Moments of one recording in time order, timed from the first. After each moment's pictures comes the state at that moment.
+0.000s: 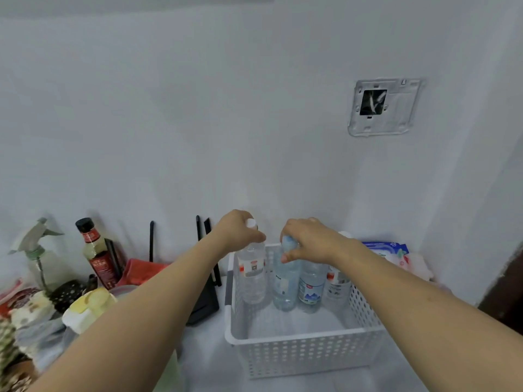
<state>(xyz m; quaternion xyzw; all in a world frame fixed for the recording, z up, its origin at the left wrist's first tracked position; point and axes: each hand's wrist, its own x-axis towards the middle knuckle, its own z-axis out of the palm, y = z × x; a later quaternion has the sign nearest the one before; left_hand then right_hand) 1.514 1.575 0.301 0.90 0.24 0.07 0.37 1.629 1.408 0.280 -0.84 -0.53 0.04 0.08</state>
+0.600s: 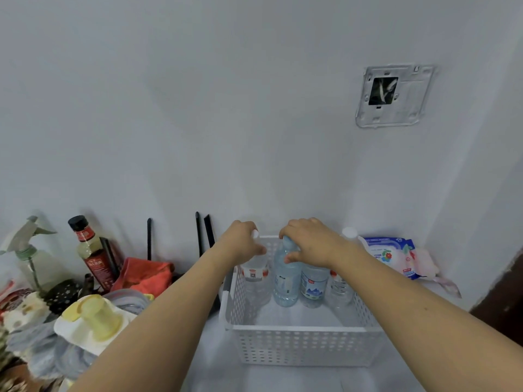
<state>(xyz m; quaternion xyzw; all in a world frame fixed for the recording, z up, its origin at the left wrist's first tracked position) 1.528 1.585 0.259 0.94 0.24 0.02 0.25 1.629 1.420 0.264 -0.84 -0.54 -0.02 0.02</state>
